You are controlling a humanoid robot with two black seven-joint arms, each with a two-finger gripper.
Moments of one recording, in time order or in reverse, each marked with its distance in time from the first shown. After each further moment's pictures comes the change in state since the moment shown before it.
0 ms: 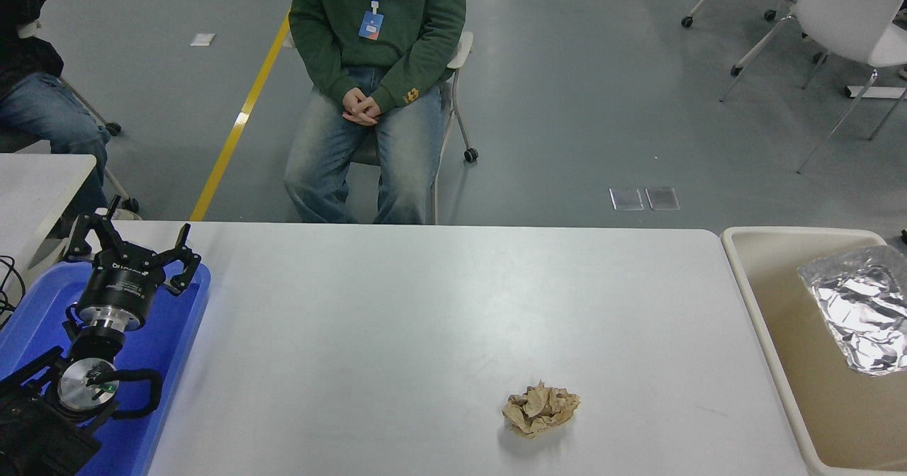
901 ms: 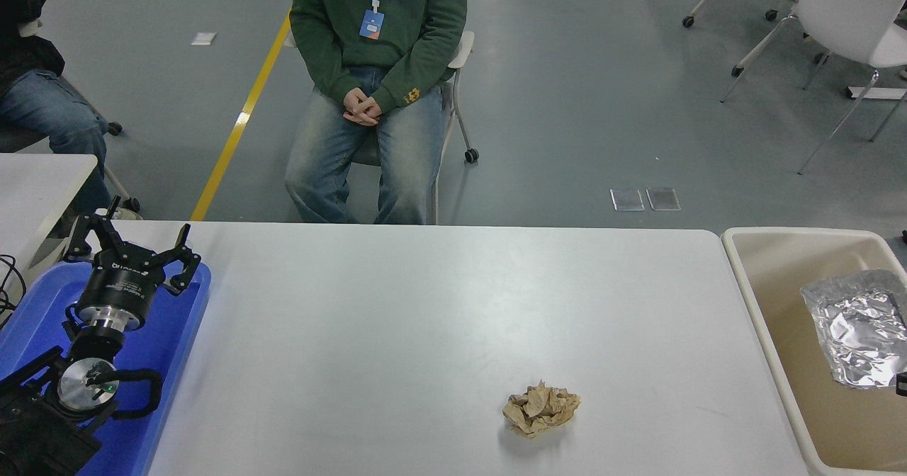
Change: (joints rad) left arm 0.000 0.000 0.000 0.000 0.000 0.000 0.000; right arm -0.042 0.096 -0.010 -0.044 0.100 0.056 -0.177
